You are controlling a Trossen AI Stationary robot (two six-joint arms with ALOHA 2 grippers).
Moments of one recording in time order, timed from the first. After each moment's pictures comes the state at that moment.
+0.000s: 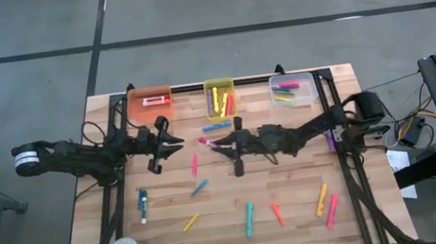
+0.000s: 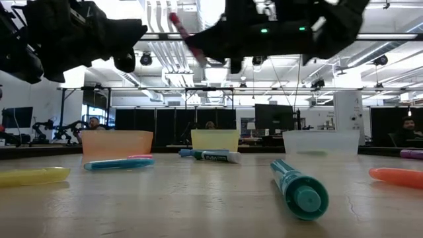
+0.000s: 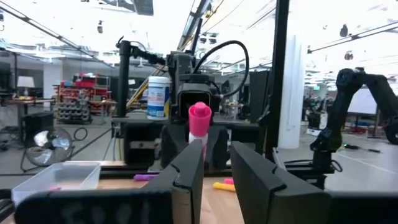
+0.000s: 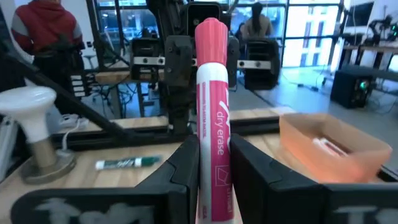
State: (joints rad) left arm 0.30 1.10 0.11 1.36 0.46 -0.19; right arm 0.04 1.79 0.83 0.98 0.15 0.05
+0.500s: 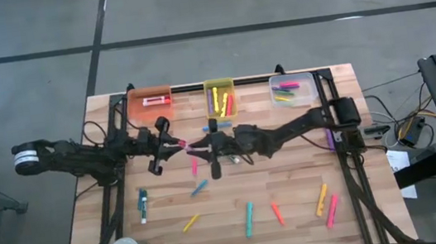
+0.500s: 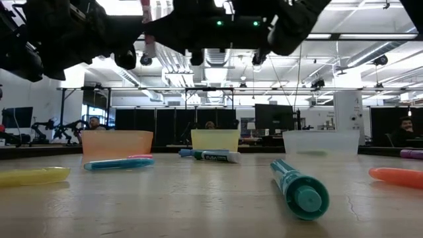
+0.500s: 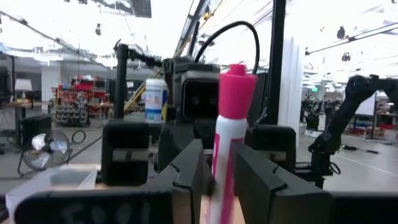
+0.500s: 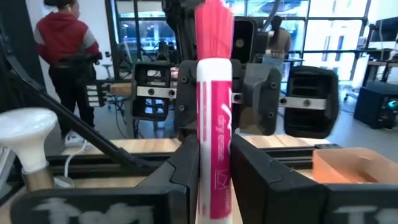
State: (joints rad) left arm 0.26 1.10 0.13 1.35 0.43 -0.18; right arm 0.02 2.00 1.18 0.89 0.05 0.04
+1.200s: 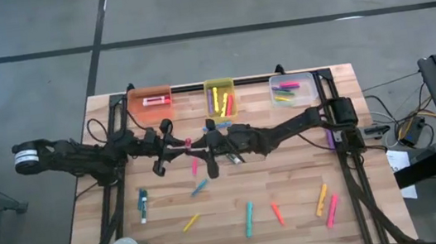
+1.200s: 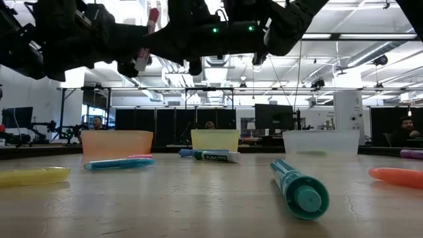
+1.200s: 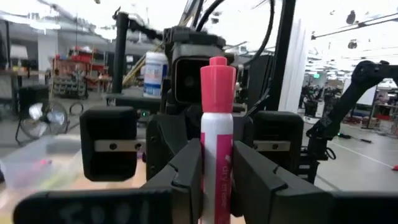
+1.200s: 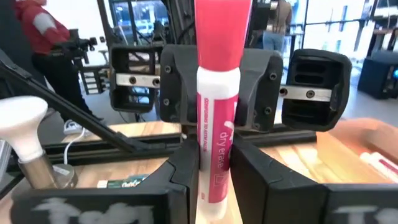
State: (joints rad) left arm 0.24 1.10 0.15 1.21 0.42 -0.19; right arm 0.00 2.02 1.22 0.78 0.05 0.10
